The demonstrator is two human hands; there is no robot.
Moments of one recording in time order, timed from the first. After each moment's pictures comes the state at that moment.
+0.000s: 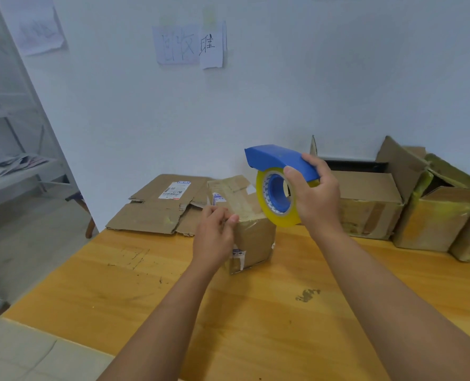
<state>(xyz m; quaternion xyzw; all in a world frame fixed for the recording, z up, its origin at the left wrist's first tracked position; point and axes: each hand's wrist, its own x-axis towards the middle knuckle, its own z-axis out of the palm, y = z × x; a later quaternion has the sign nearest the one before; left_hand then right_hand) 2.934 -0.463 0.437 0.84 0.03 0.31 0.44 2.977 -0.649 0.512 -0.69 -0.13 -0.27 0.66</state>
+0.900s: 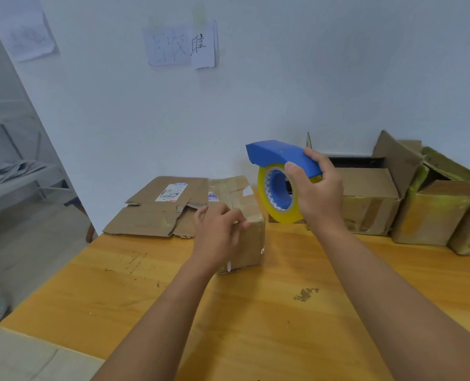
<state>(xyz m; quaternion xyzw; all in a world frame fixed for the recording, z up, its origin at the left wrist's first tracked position) 2.931 -0.473 0.457 0.93 -0.04 0.30 0.21 2.980 -0.660 0.515 -0.68 -0.12 -0.28 0.66</state>
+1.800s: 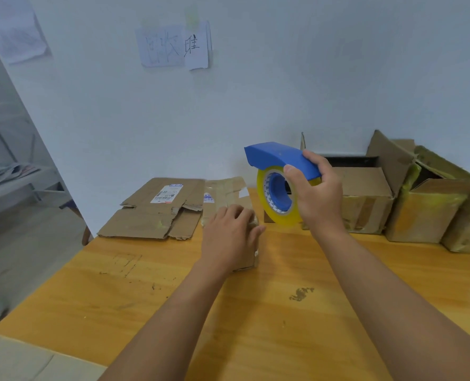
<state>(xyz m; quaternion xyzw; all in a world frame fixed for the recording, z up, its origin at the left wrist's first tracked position) 2.941 -0.499 0.450 0.95 -0.08 0.29 0.09 2.977 -0.668 0.513 -0.69 -0.12 -0.29 0.65</state>
